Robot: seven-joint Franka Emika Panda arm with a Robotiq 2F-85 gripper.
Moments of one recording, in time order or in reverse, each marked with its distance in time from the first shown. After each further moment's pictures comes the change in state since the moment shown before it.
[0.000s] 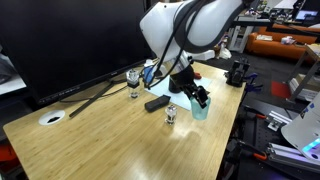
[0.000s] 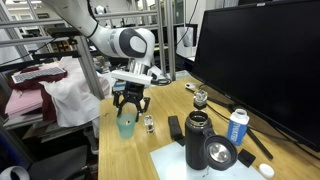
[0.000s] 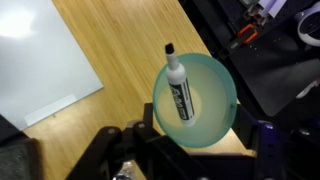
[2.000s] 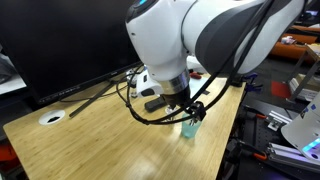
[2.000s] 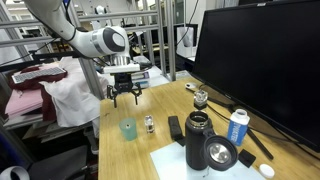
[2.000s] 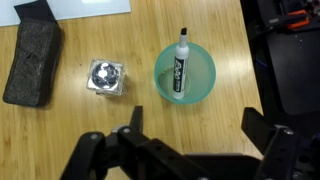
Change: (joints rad) arm 0.123 0.001 0.109 0.009 -0.206 0.130 0.002
